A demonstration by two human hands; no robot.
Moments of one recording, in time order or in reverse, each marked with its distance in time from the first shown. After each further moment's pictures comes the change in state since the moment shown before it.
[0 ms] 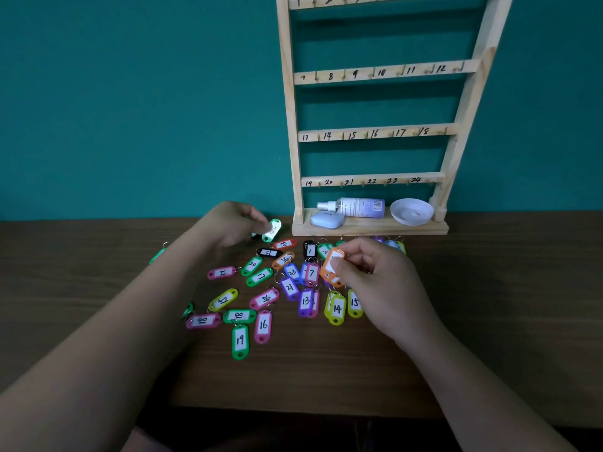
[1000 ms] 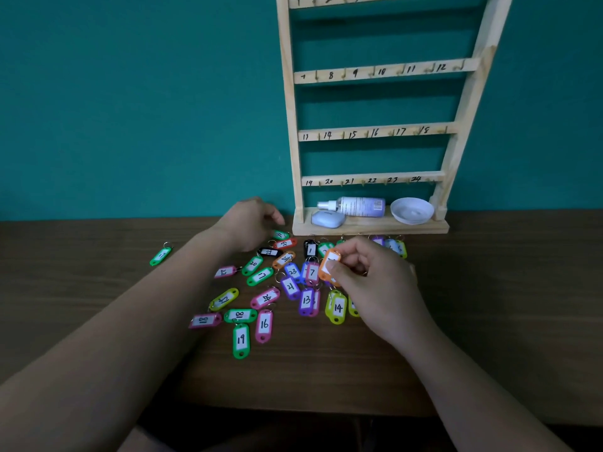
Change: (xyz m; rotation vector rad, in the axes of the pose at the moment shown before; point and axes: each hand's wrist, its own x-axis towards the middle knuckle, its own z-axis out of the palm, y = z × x) left_hand 0.013 0.009 0.015 0.574 -0.001 0.350; right_hand -0.001 0.001 0.009 -0.042 0.032 -0.028
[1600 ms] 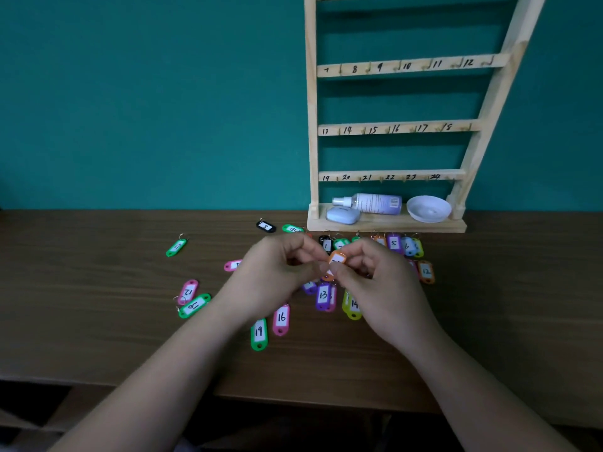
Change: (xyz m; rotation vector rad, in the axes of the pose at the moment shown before) left_hand -0.125 0.063 0.006 -0.737 0.052 0.041; right_hand -0.006 -0.008 0.017 0.076 -0.039 -0.010
